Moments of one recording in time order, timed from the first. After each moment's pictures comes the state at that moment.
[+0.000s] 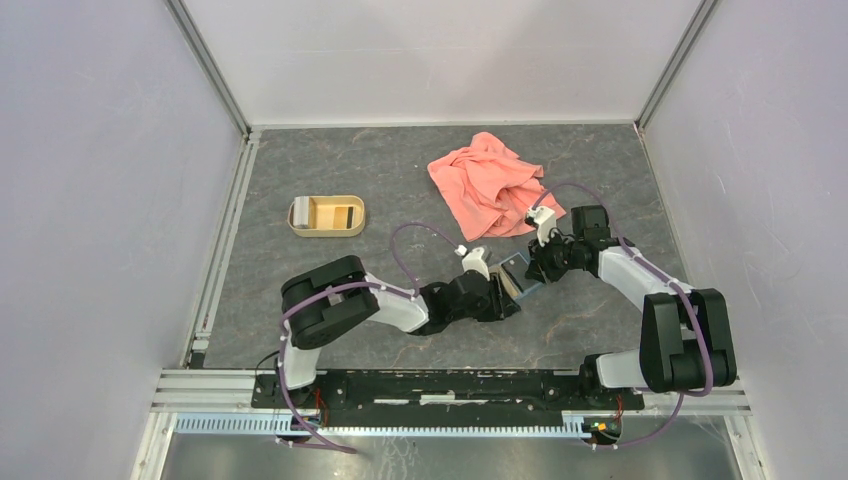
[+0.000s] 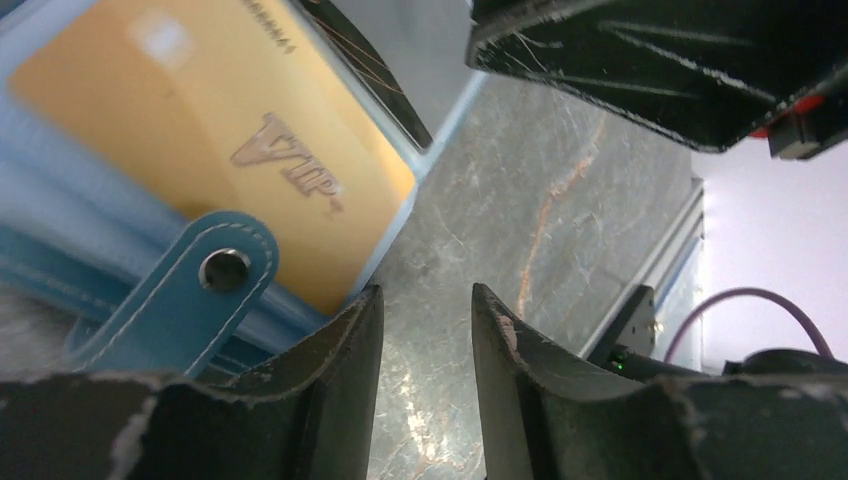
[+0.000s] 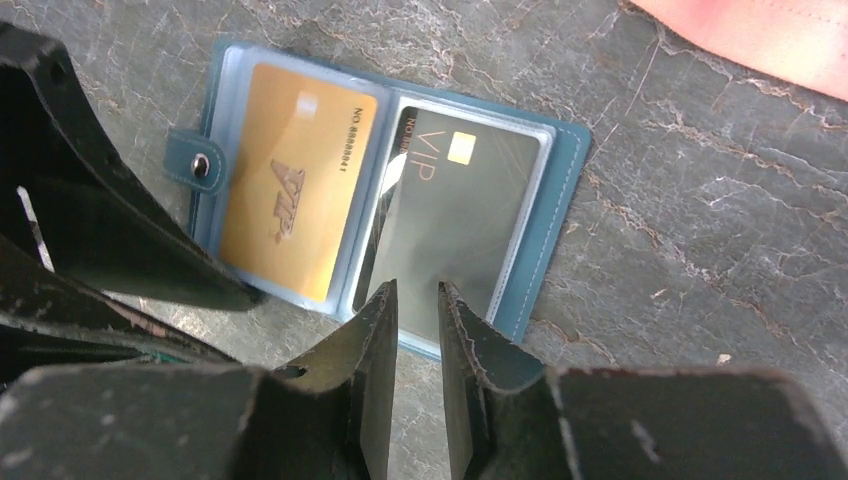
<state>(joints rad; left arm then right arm) -1.16 1.95 0.88 0.57 -0.07 -1.07 0.08 1.37 0.67 -0.35 -0.61 -0.47</state>
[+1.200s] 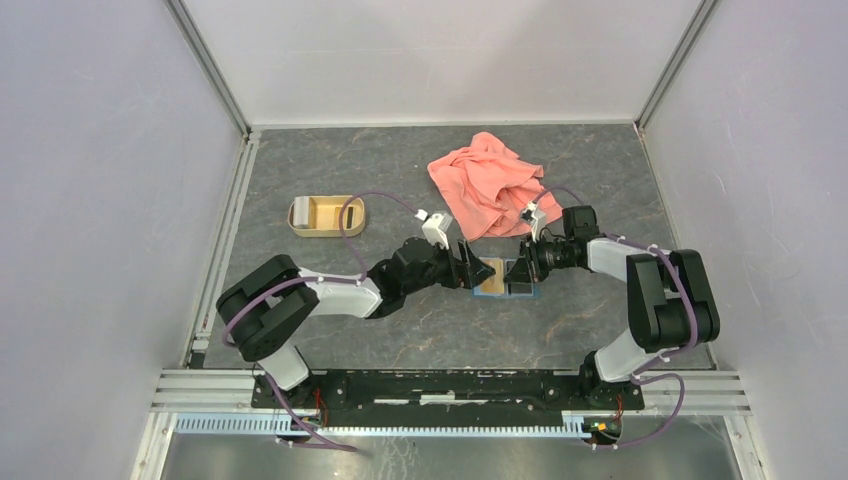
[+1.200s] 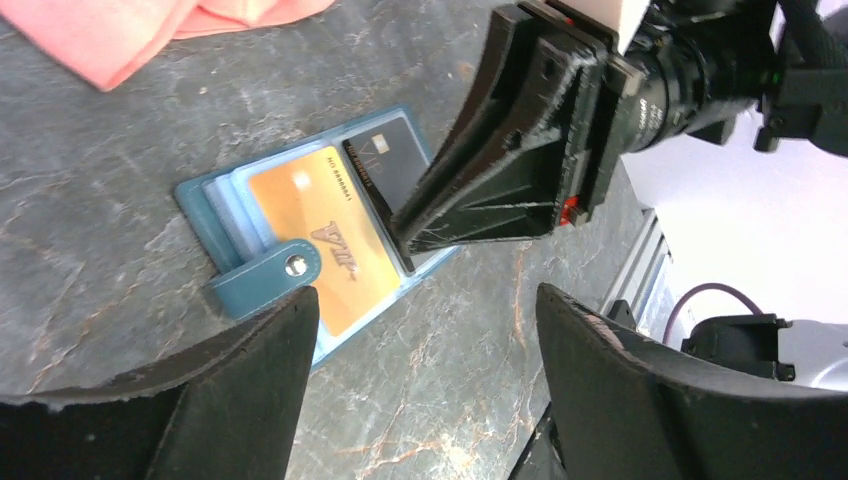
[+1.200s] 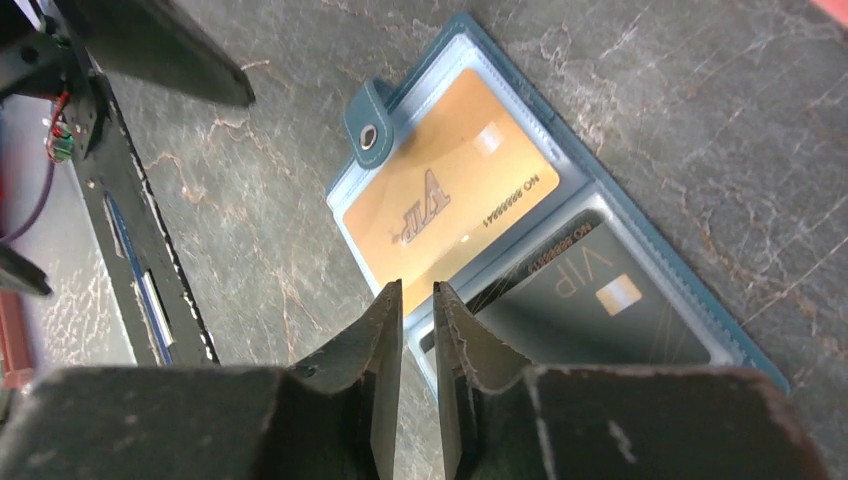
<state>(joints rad) -0.92 1.64 0.67 0.66 0.05 -0.79 0.09 1.57 0.67 -0.22 -0.93 -0.27</state>
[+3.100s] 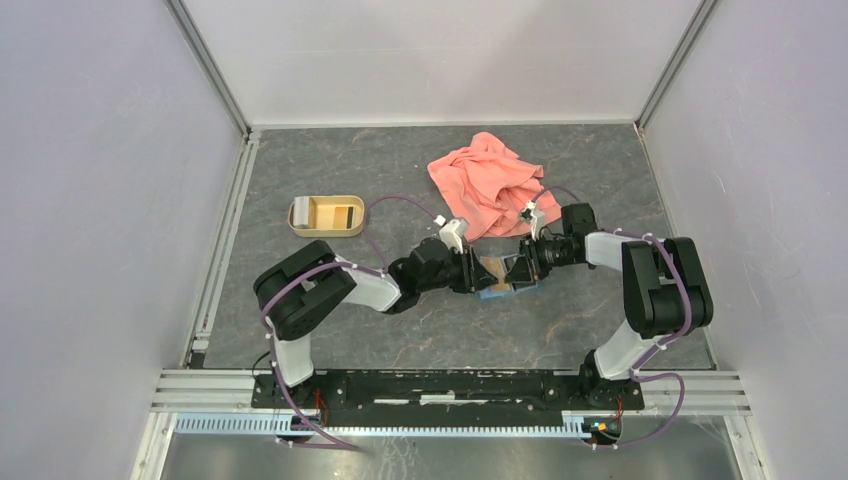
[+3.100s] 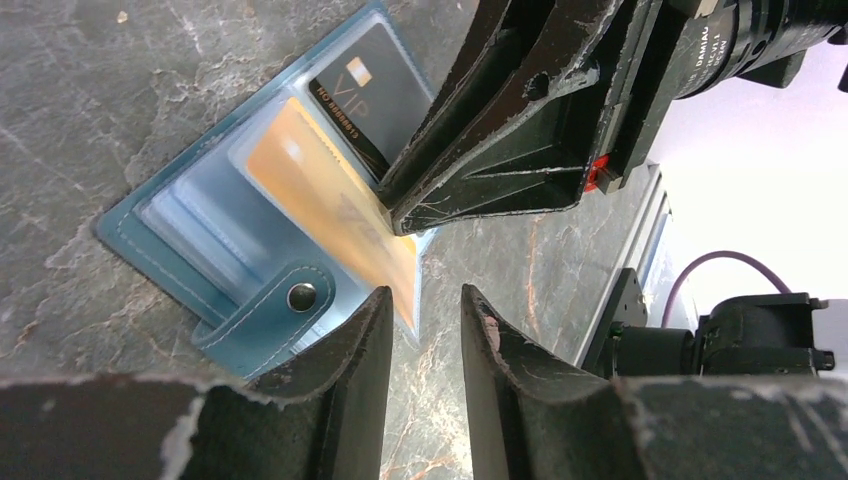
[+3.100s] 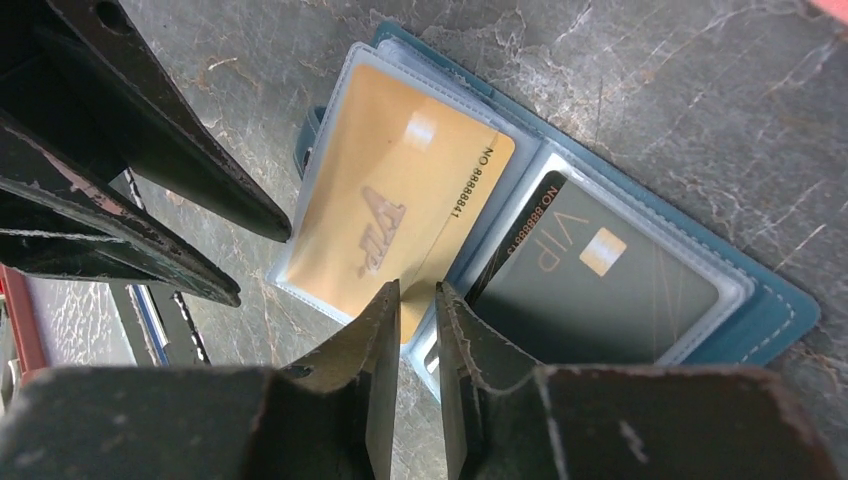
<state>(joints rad) -0.92 1.85 0.76 0.72 0.19 -0.83 0.08 1.67 0.72 -0.25 -0.92 -0.27</state>
